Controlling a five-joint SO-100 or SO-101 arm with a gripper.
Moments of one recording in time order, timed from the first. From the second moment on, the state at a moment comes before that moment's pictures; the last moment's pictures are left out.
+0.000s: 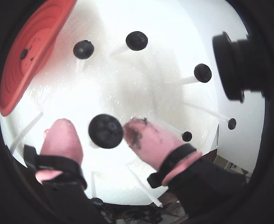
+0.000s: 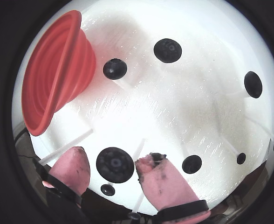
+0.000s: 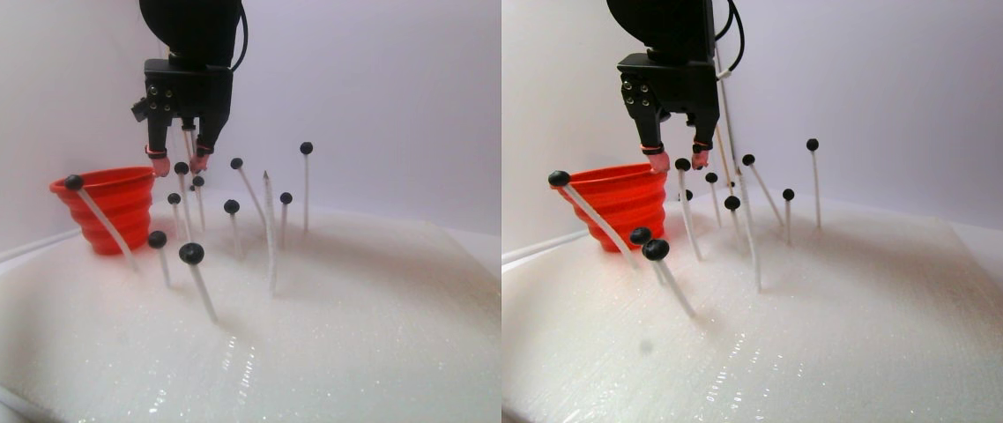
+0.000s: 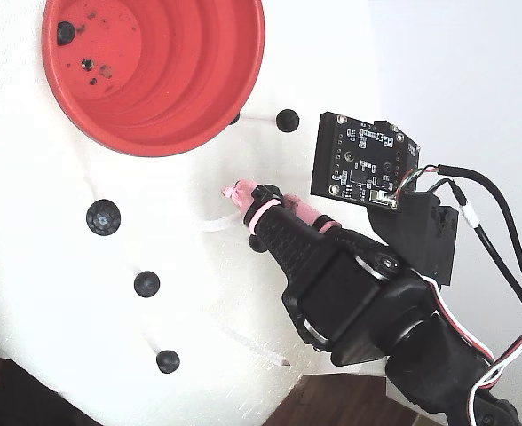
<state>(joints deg) -3.0 96.9 125.0 3.2 -102.7</state>
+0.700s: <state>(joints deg) -3.0 96.2 125.0 3.0 -101.9</state>
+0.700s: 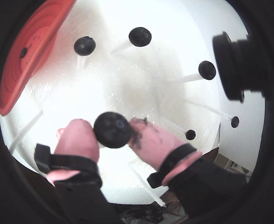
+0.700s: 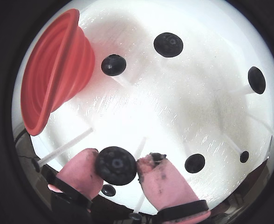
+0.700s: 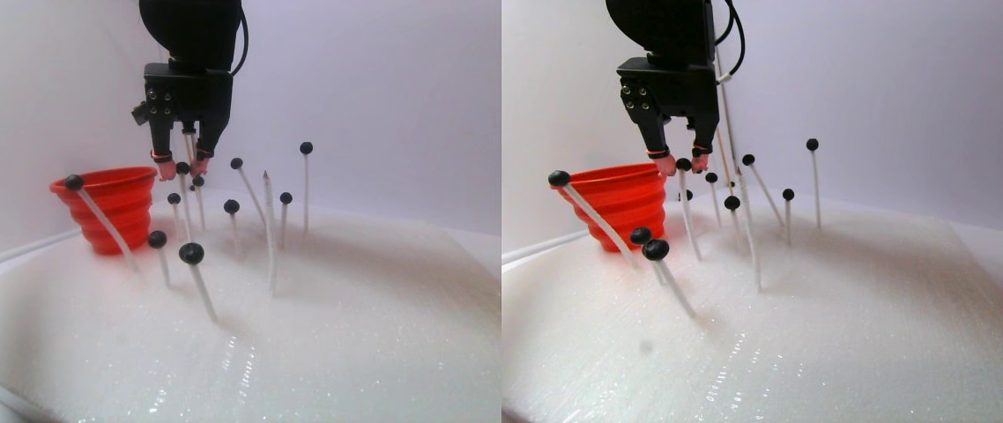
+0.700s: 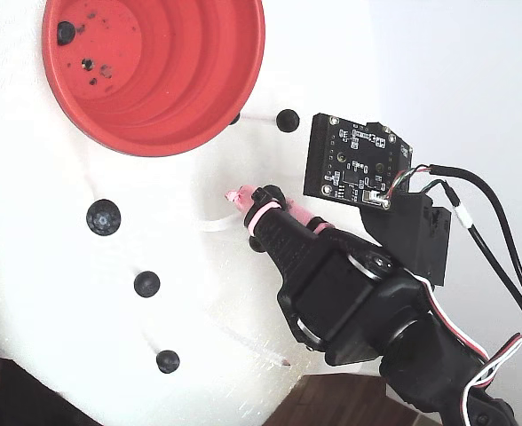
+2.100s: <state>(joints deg) -8.4 100.9 125.0 7.4 -101.9</state>
